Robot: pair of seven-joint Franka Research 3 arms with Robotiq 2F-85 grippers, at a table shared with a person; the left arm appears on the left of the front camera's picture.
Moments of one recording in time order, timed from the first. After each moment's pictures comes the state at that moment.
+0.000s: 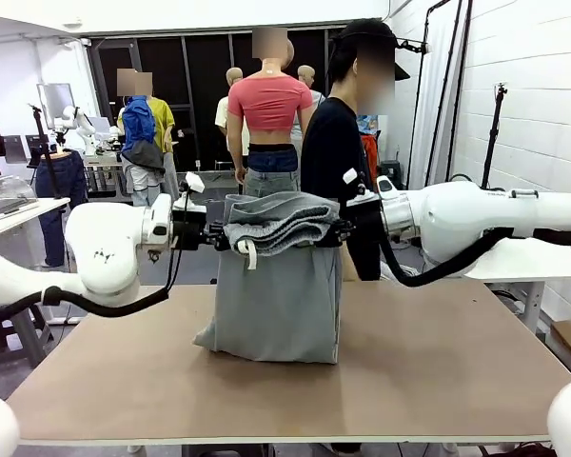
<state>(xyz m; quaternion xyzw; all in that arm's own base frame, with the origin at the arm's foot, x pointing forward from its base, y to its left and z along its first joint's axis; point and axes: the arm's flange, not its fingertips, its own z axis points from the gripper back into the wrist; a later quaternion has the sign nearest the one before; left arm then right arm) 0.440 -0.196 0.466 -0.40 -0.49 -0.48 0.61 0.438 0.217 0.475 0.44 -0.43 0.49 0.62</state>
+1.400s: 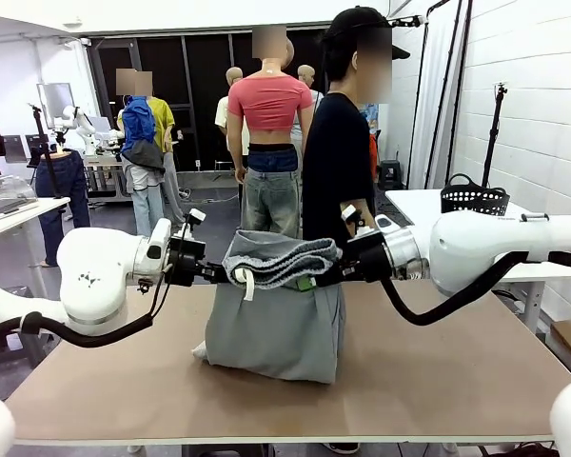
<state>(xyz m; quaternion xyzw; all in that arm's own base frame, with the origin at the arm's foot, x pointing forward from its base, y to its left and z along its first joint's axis) 0.391 -0.197 0.419 -0.48 -0.36 -0.41 0.69 0.395 0.219 0.414 0.51 -0.31 0.44 0.68</state>
